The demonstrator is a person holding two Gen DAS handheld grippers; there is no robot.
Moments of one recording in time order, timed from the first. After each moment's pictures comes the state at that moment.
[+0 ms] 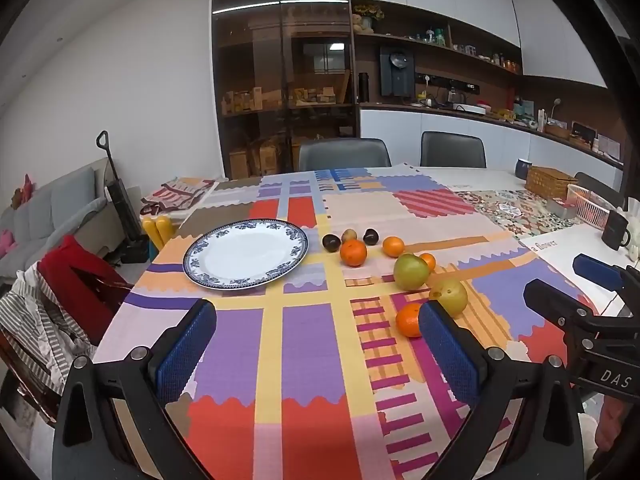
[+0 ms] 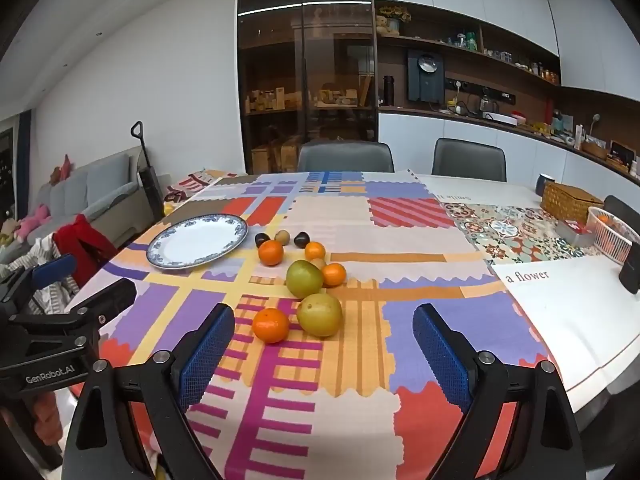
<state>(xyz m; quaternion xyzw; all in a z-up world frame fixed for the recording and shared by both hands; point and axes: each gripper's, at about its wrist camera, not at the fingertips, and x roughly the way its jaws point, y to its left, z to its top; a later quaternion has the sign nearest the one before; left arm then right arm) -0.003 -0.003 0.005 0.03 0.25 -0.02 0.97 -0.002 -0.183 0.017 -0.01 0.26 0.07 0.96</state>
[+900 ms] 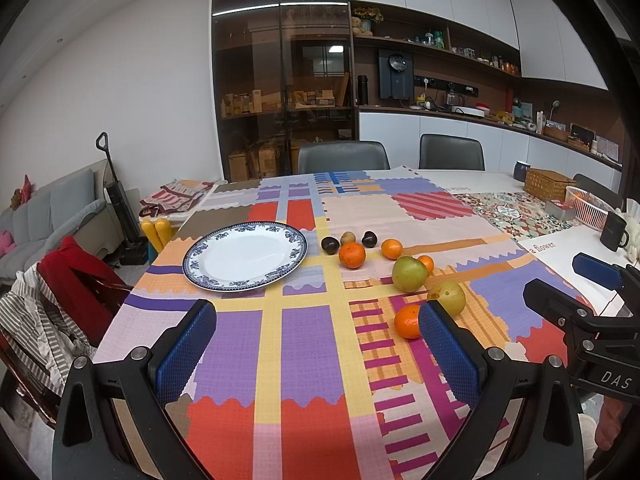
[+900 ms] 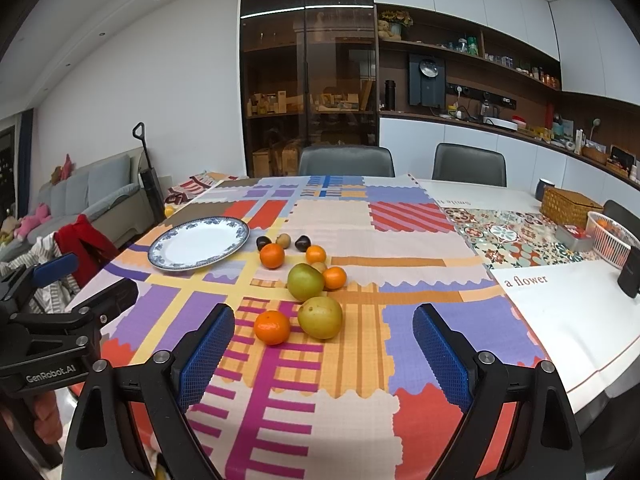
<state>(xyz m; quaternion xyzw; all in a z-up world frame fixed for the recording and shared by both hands) -0.004 -0.002 0.007 0.03 0.25 -0.02 0.97 -0.006 -0.187 0.022 -0.01 0.25 0.07 0.97</state>
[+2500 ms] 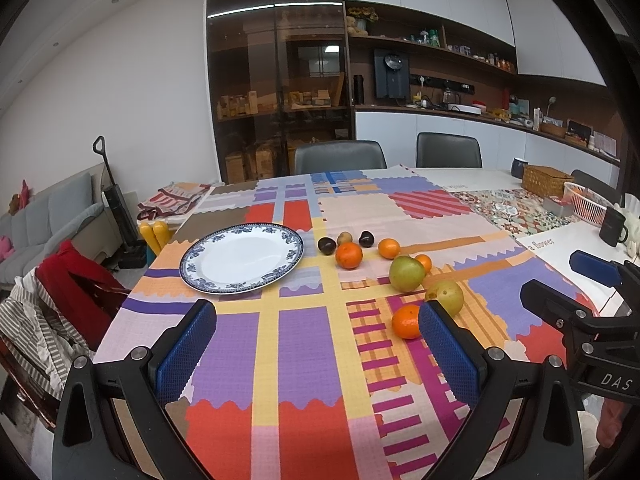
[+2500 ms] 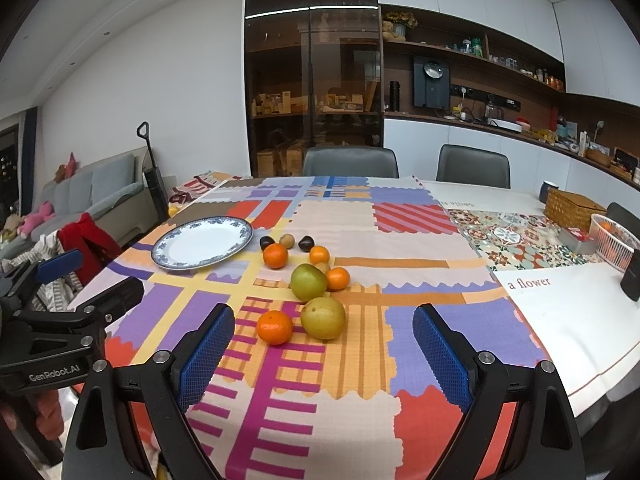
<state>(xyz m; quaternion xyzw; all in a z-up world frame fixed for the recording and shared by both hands) 0.000 -0.007 0.010 0.03 0.25 -0.02 0.97 -0.005 -0.187 0.025 -0.01 0.25 0.07 0.96</state>
